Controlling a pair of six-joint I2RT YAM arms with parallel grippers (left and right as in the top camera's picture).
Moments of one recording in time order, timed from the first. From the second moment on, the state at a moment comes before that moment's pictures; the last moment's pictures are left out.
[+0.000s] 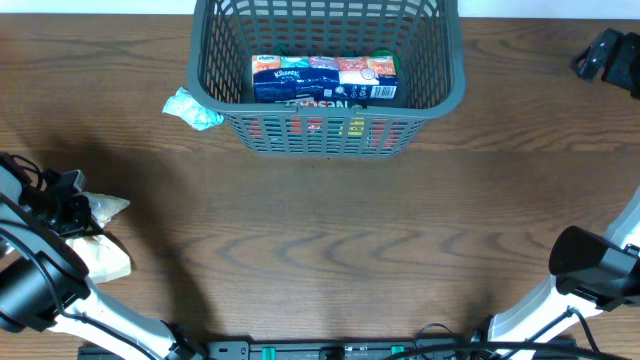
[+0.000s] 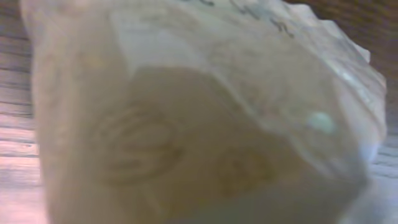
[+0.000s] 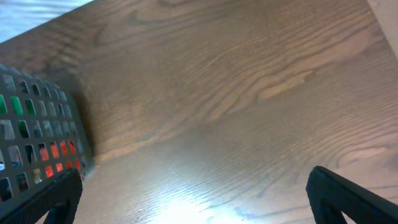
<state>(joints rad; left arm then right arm) 0.76 2.01 1.33 -1.04 0.11 0.57 -0.41 1.94 2.46 -1.57 -0.08 0.04</state>
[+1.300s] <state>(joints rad) -0.26 1.99 2.61 -1.30 0.05 0.81 -0.41 1.94 2.46 -1.60 -0.10 0.04</state>
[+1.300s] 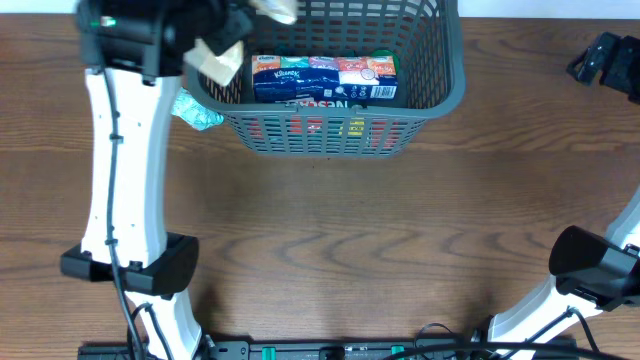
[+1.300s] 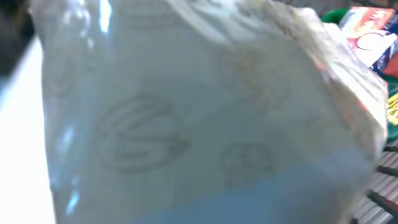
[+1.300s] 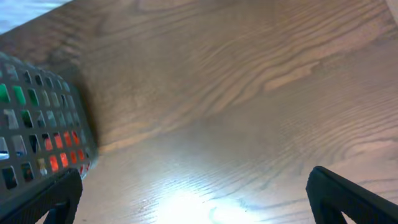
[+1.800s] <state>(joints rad) -0.30 2.34 2.61 -1.19 0.12 0.97 -0.41 1.94 2.46 -1.63 -0.10 0.04</state>
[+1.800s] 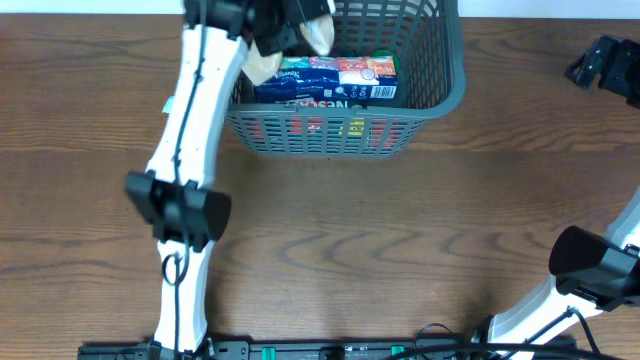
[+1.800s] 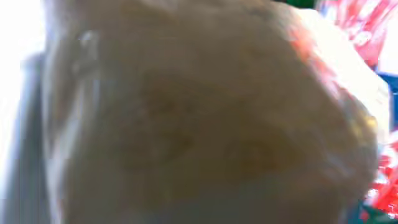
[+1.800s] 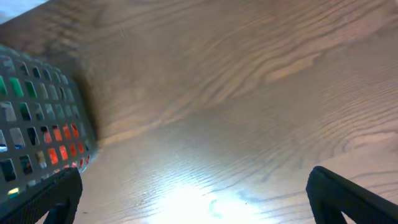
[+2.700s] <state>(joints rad) -0.24 1.92 2.61 -1.16 -0.11 0.60 -0.41 1.94 2.46 -1.64 -0.10 0.04</state>
